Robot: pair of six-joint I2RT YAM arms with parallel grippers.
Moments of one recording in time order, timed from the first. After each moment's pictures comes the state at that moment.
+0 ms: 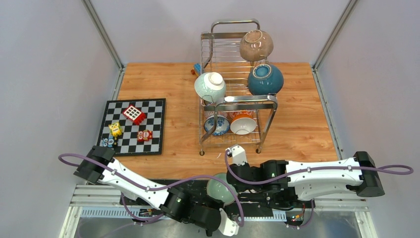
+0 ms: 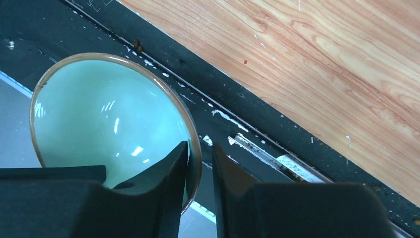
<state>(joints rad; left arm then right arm) -1.94 1.31 0.79 -0.32 -0.45 0.23 1.53 1.04 0.78 -0.79 0.37 0.90</state>
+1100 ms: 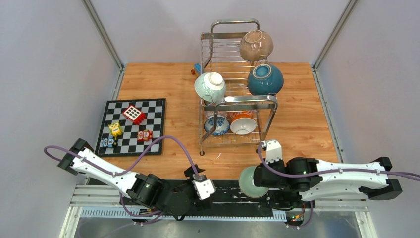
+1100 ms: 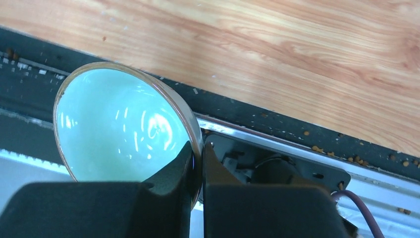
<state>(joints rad) -1.94 0.88 0.62 -0.29 -0.80 -0.18 1.55 0.80 0.81 -1.34 0.53 1.15</state>
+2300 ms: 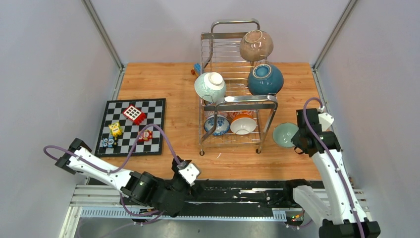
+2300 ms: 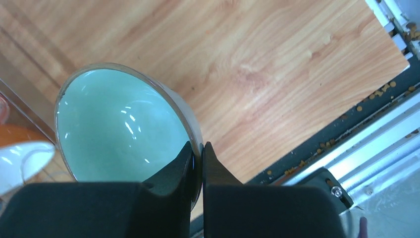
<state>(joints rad) -1.94 0.80 0.57 -0.39 -1.11 -0.45 0.12 0.81 0.87 -1.08 0.42 0.70</state>
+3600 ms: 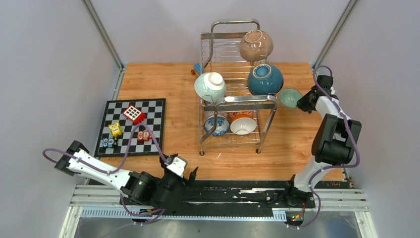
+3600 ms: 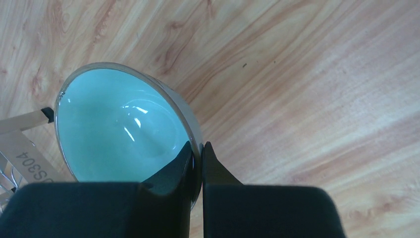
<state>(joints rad) -1.90 0.68 0.45 -0.52 -1.35 -0.67 -0.30 1.71 1.20 -0.37 -0.06 0.60</state>
